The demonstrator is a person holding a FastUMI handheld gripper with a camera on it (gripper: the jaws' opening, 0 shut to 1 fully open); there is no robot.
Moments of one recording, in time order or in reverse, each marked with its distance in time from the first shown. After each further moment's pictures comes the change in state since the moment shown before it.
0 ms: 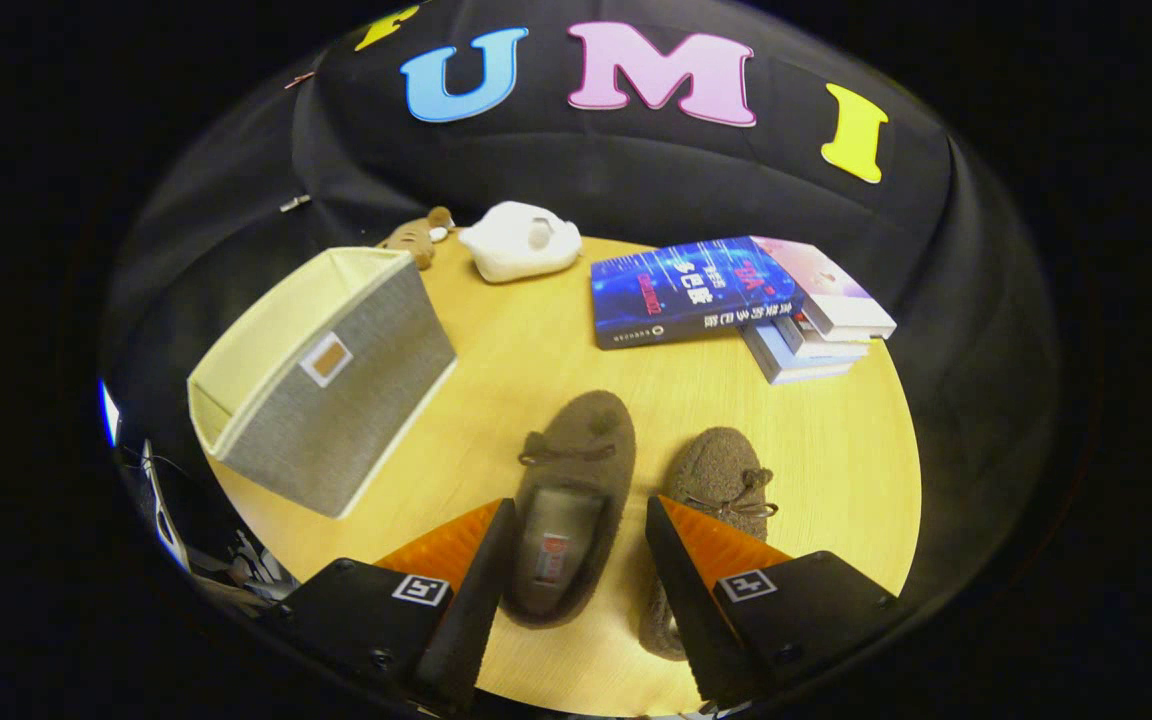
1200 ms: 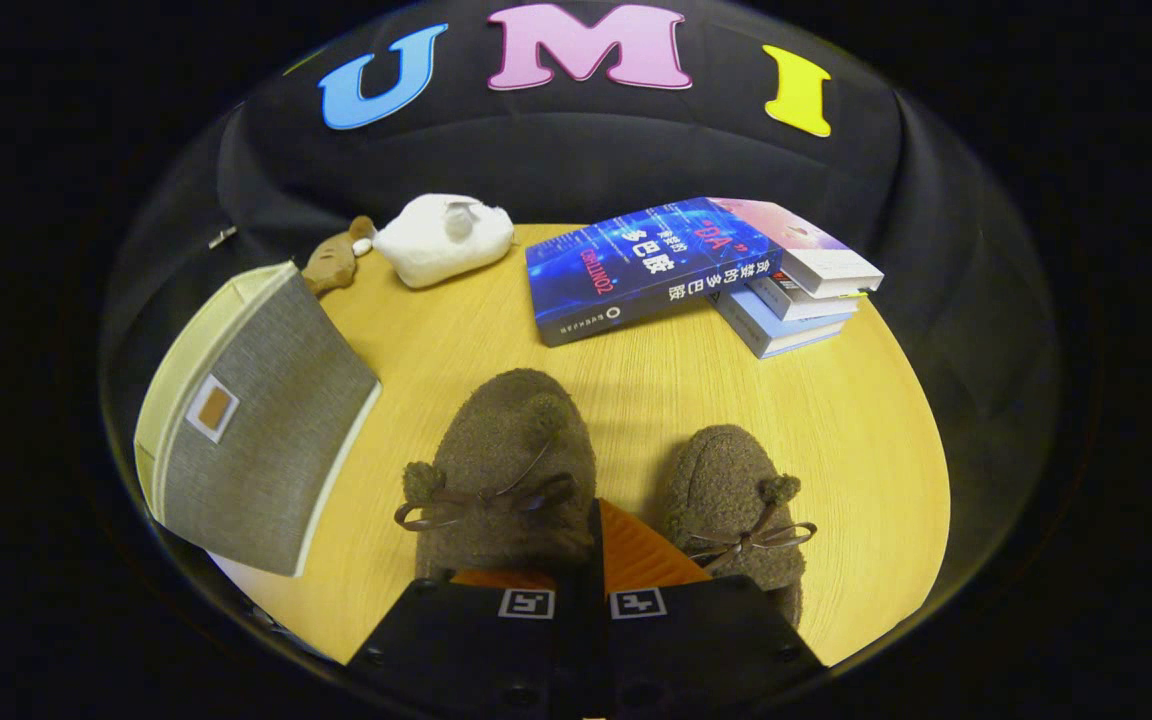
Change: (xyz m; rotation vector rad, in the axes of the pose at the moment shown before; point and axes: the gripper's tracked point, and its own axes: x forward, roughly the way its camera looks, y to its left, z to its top) arm 0.049 -0.017 0.020 0.174 -0.035 -0.082
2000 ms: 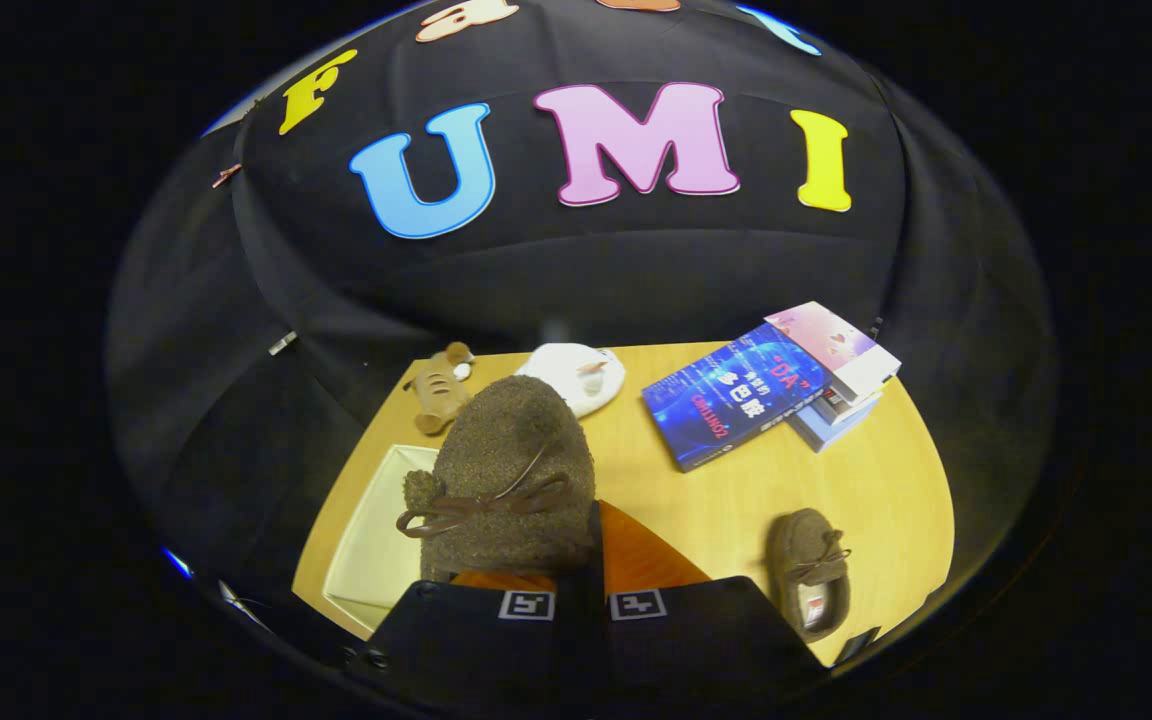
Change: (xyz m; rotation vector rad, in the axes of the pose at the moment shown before) arm -0.109 0.172 0.156 0.104 -0.145 0.110
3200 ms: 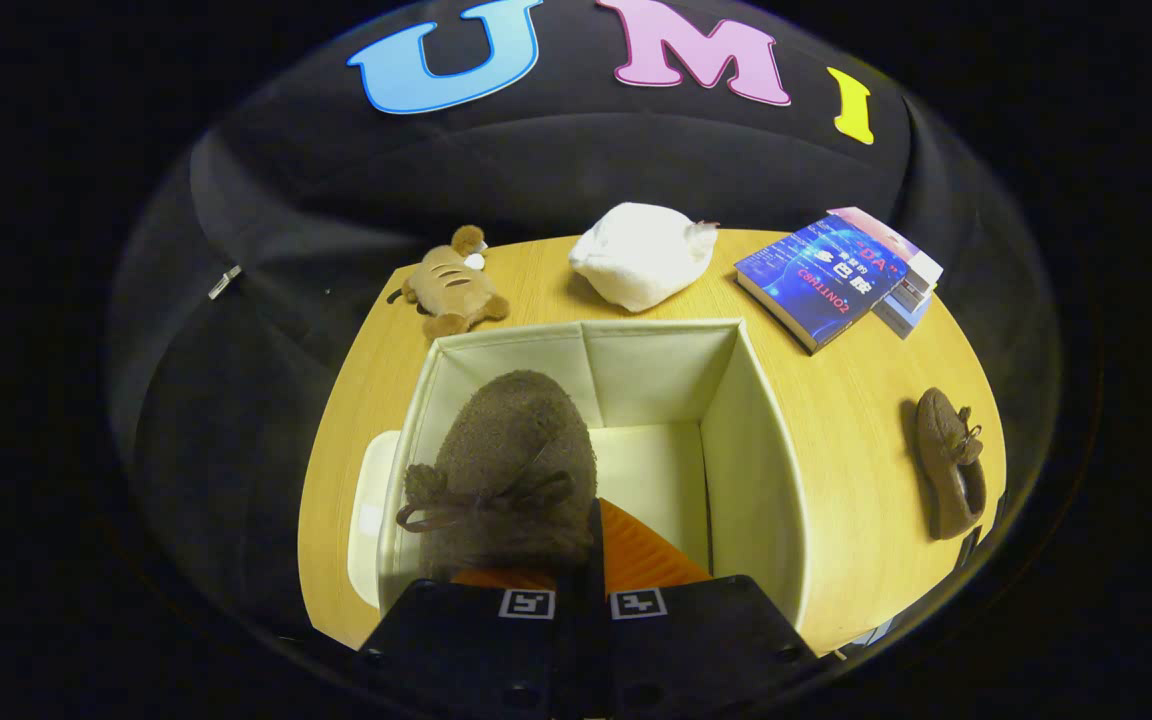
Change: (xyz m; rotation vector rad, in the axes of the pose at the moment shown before) arm 0.128 0.137 -0.138 0.078 0.231 -0.176
